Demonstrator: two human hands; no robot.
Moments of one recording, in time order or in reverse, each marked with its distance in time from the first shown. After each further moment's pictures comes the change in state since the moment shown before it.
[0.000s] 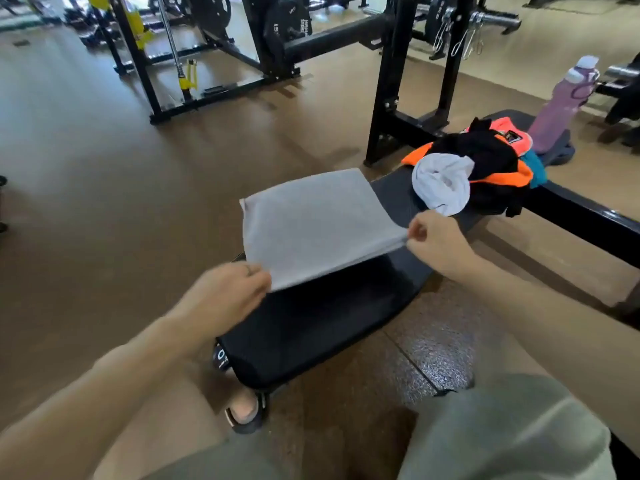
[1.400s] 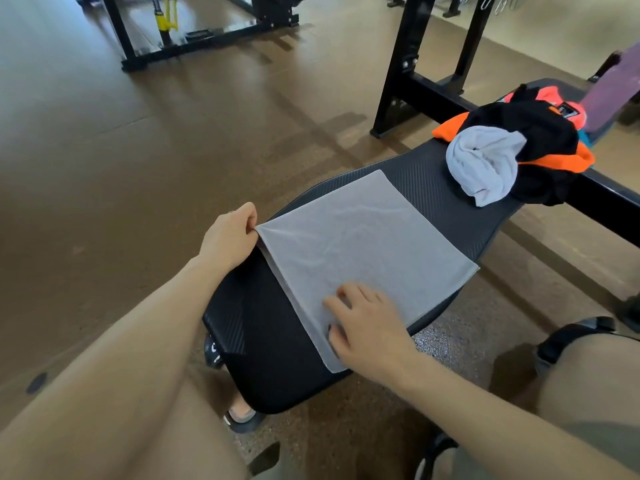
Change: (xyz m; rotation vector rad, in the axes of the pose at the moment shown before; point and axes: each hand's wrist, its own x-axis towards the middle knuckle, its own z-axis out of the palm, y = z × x) left_hand 0.089 -0.110 0.104 -0.437 0.020 -0.619; right_hand -0.076 -0.086 0.157 -0.377 -0.212 -0.332
